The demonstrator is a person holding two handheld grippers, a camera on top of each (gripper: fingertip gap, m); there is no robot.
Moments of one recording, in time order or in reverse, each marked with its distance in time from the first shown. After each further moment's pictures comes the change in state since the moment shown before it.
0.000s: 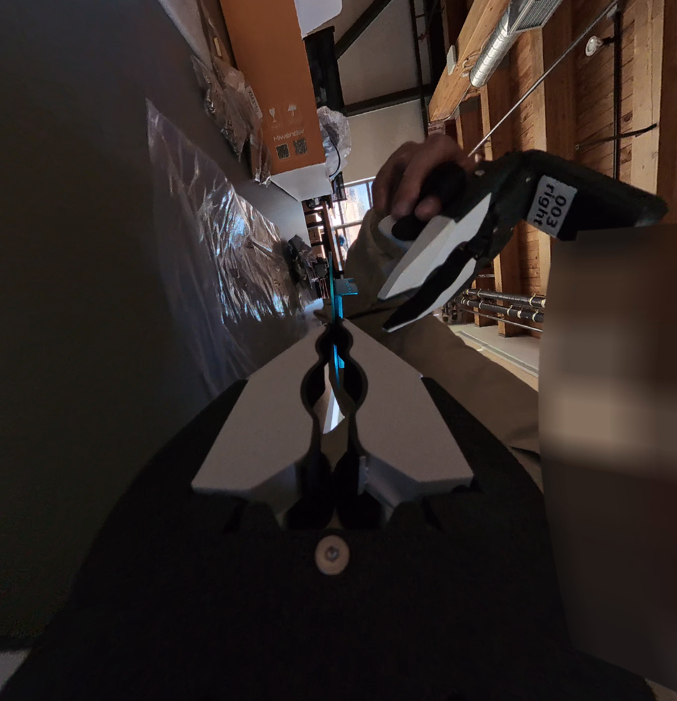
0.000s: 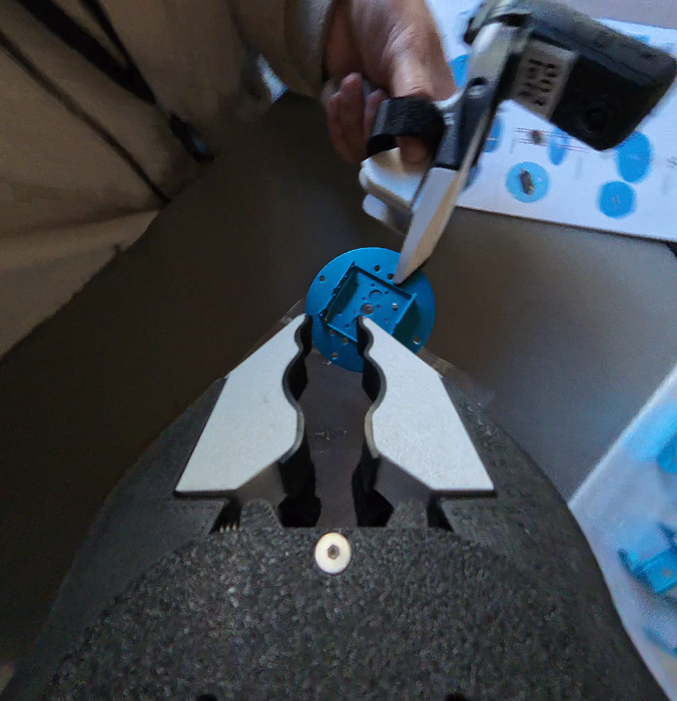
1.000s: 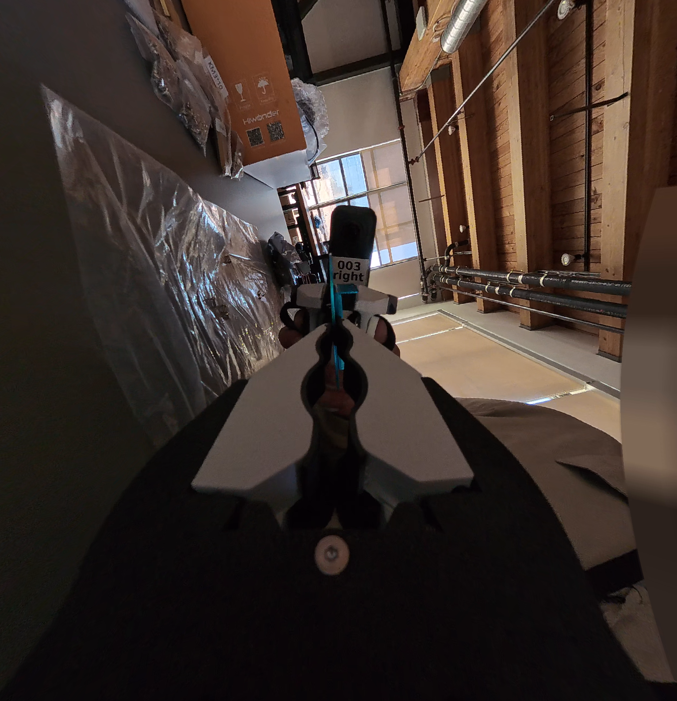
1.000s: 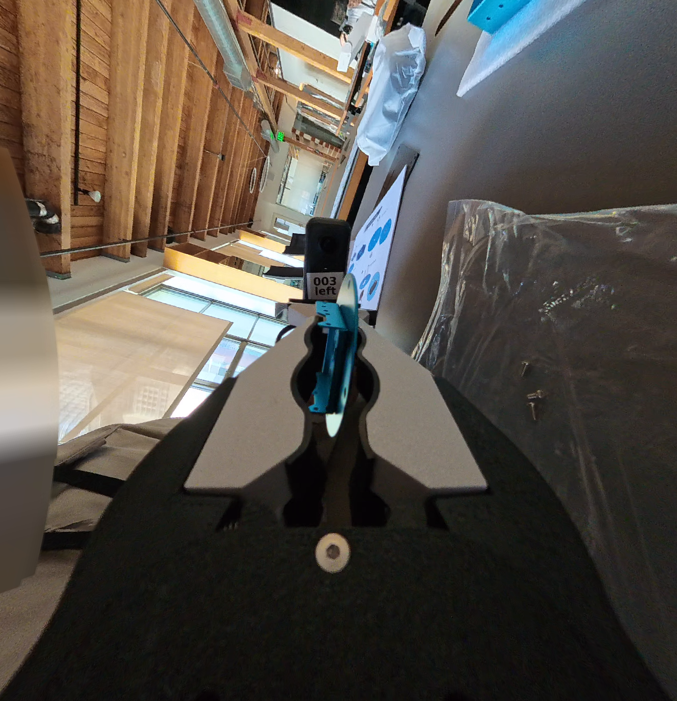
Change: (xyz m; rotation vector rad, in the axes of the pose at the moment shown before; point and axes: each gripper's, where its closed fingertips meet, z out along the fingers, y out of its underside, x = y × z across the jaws) left arm -0.004 -0.002 0.052 -0.062 0.087 0.021; right arm 0.022 0.042 -0.005 1.249 0.263 1.479
